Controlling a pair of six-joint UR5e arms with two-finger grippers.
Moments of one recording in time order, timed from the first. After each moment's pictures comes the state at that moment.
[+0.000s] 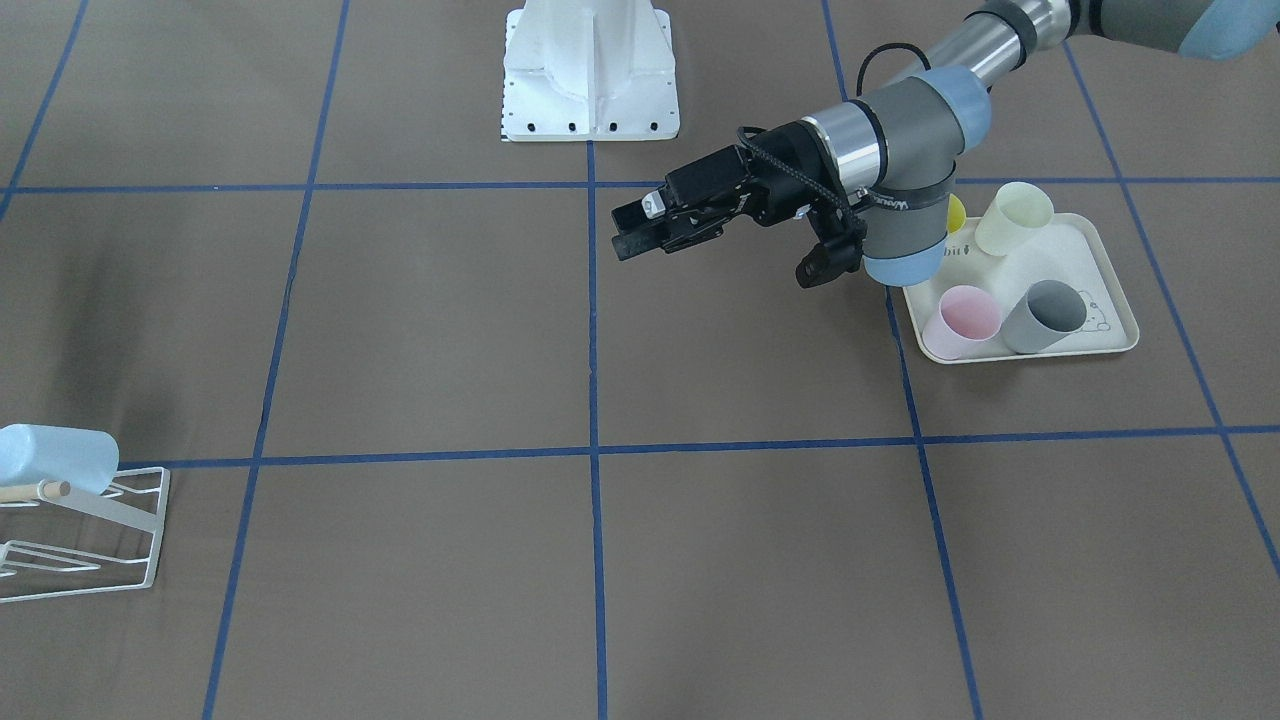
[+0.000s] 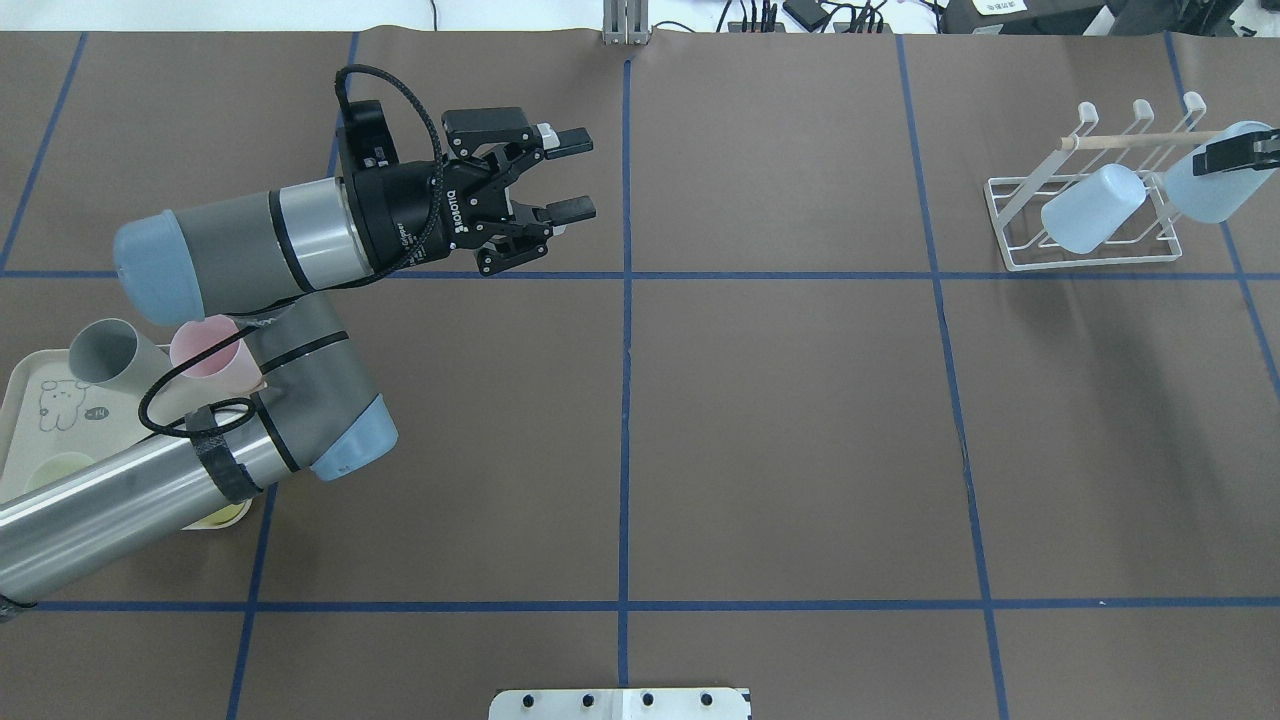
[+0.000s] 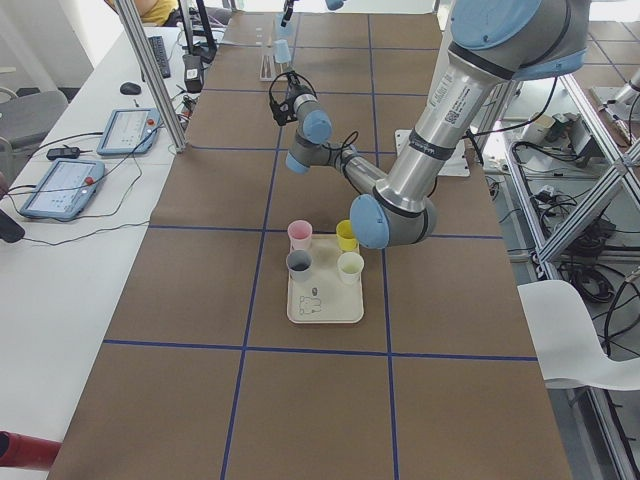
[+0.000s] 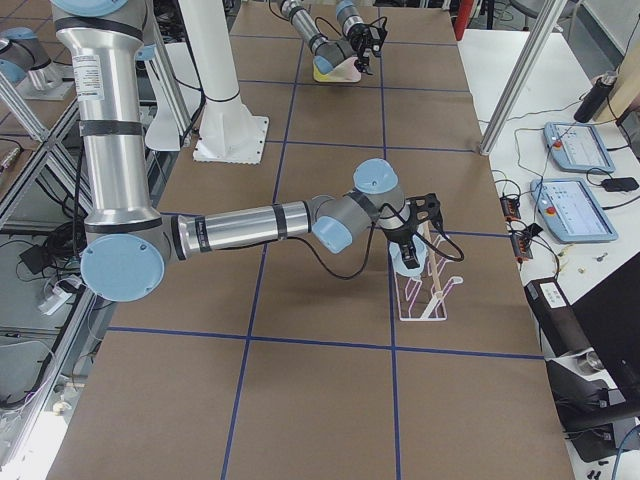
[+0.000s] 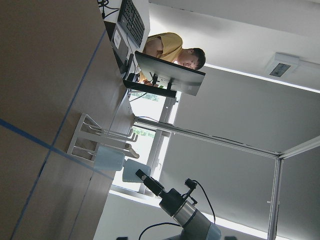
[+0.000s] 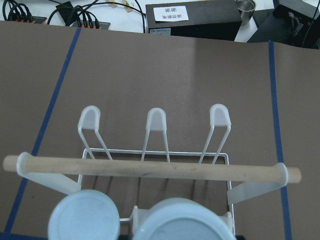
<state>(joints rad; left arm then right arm) -0.67 -2.19 -1.39 -3.36 -1.74 -2.25 1.28 -1.51 1.67 -0.98 2.08 0.58</state>
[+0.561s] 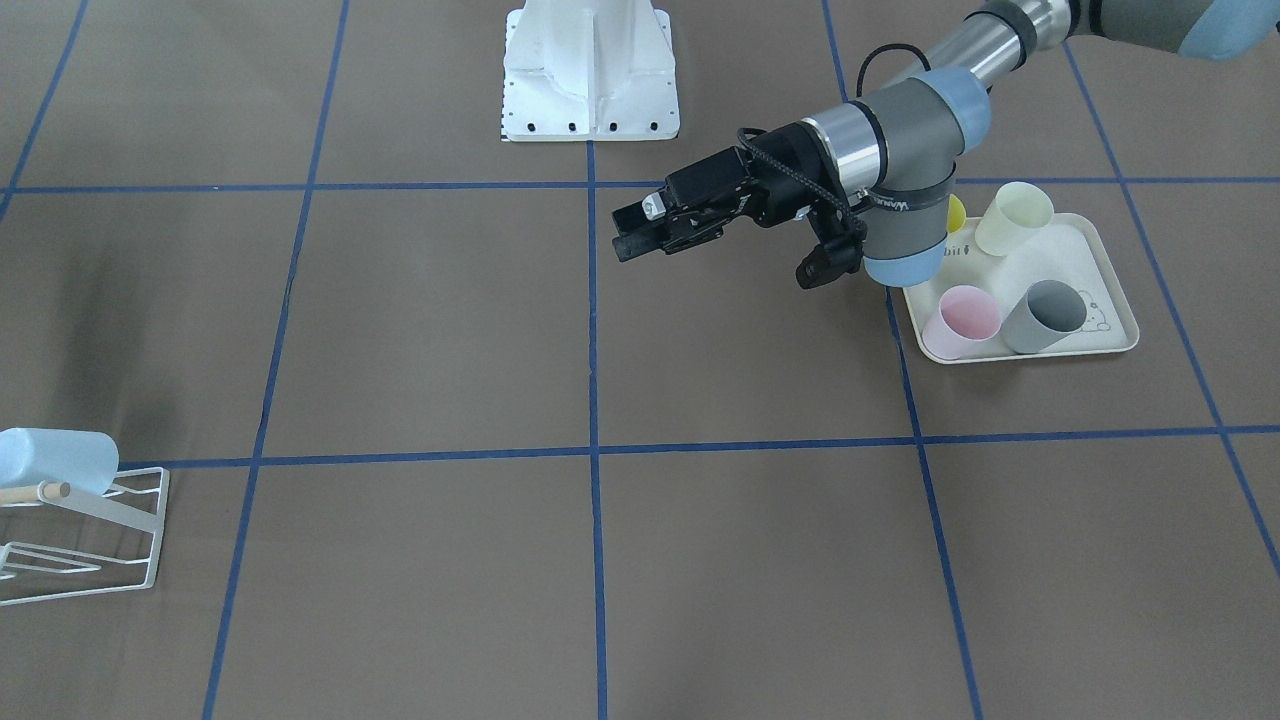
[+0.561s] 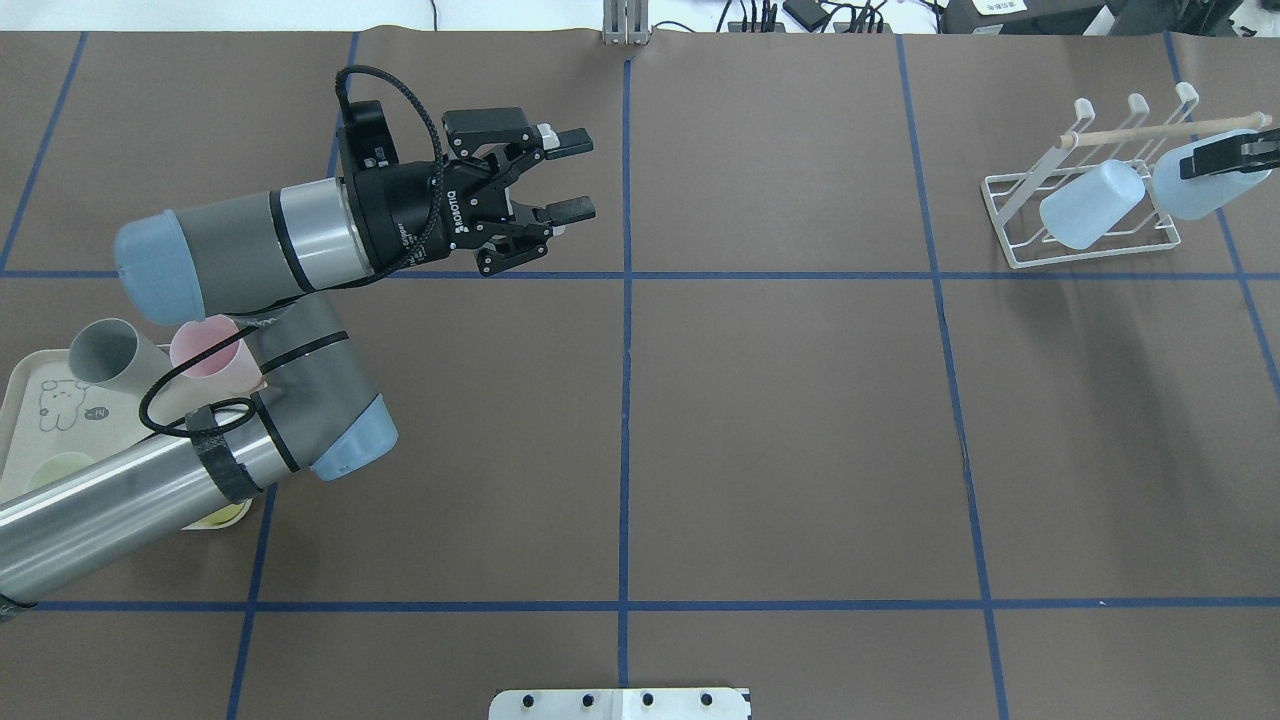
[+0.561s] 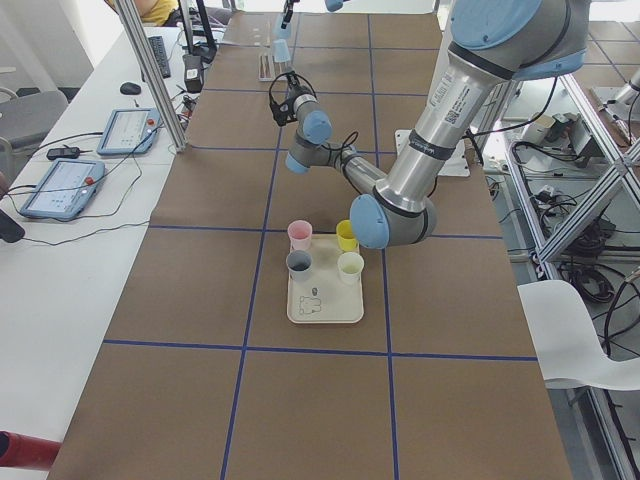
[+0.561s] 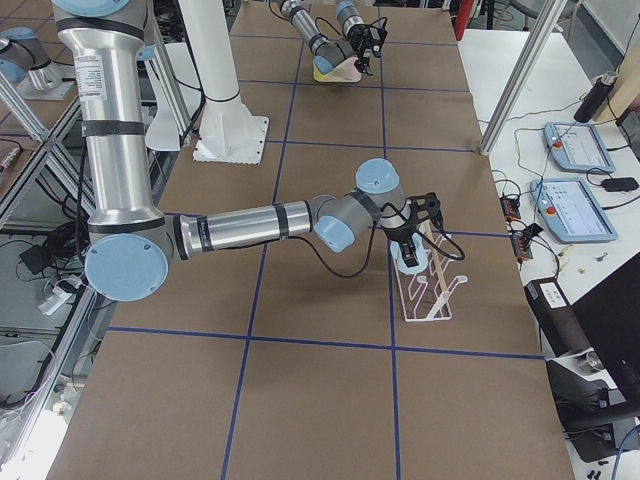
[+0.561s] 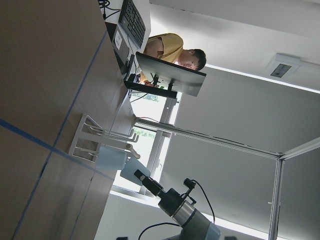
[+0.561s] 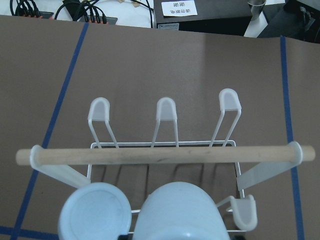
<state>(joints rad) -0.67 -2.19 -1.39 -3.36 -1.74 -2.25 1.27 -1.50 1.67 -0.98 2.11 0.58</state>
